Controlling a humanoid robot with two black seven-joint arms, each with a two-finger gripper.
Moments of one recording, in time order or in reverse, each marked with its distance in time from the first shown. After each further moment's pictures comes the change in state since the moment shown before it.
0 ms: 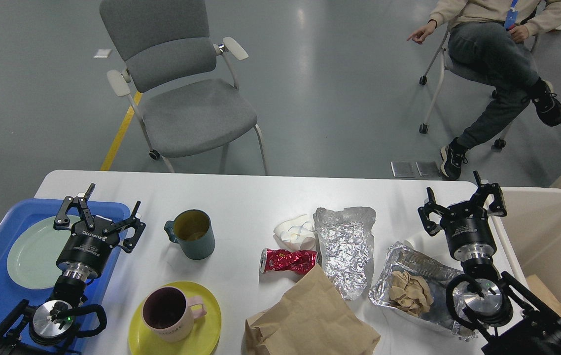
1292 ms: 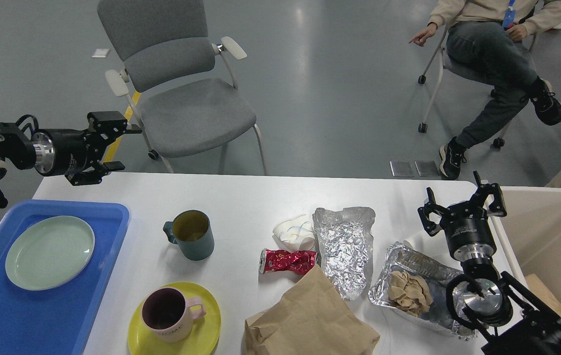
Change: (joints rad) left arm -1.063 0.508 1.762 0.055 0.001 0.015 -0.011; right arm 0.000 0.000 0.000 0.000 0.000 0.000 0.000
